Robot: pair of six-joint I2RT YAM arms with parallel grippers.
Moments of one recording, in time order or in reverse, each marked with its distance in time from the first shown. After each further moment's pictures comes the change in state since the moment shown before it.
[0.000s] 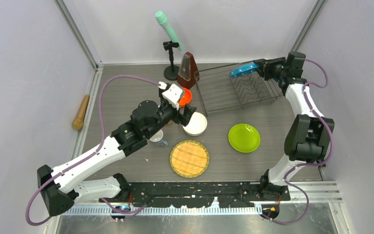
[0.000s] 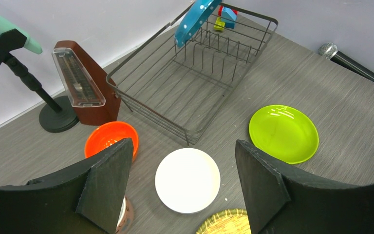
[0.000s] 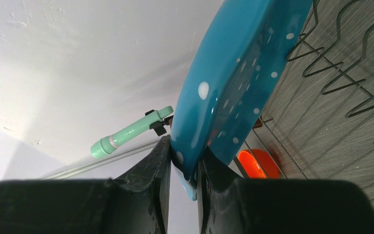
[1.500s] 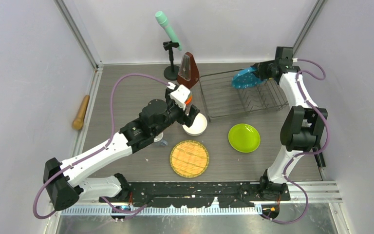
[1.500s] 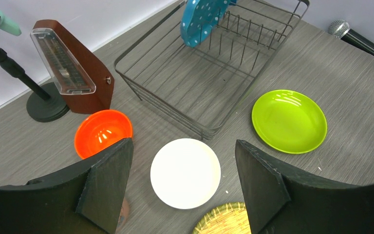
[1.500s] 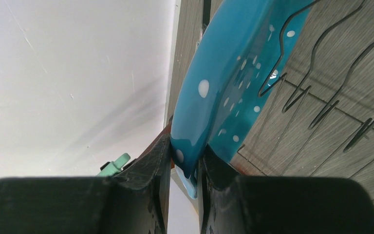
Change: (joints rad) left arm 0.000 0.084 -0.002 0.008 0.005 -0.004; right arm 0.075 0.148 0.243 -0.367 0.286 -0.028
